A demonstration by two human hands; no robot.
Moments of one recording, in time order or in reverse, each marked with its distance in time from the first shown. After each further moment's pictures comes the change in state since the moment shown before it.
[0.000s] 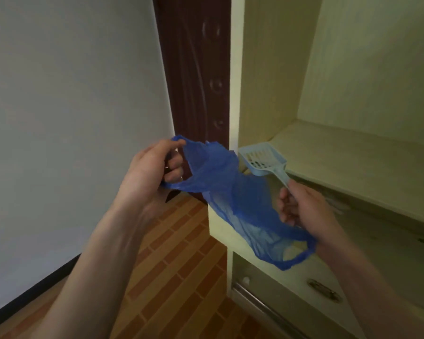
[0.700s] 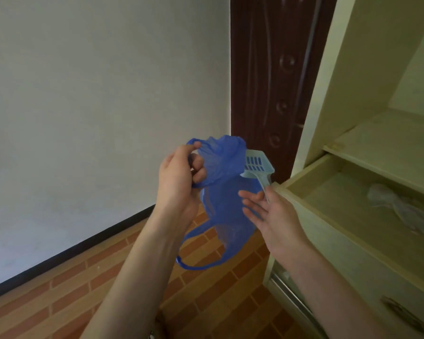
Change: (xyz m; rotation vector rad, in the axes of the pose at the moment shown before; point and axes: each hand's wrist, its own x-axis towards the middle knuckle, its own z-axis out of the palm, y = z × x) left_hand -0.020 -0.021 -0.083 -0.149 0.380 0.059; right_hand -0.021 0.031 0.174 0.449 -0.219 0.348
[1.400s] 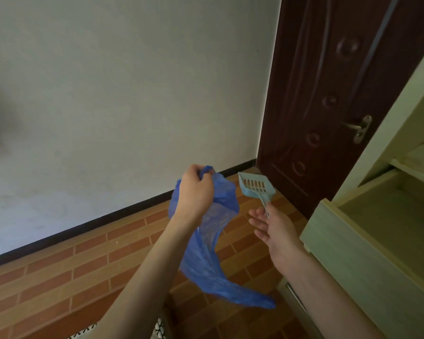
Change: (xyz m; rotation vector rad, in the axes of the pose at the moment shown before) left_hand 0.103 -0.058 -0.086 0.730 0.241 0.032; right_hand 0.096 0.067 0.048 -0.335 0.063 0.215
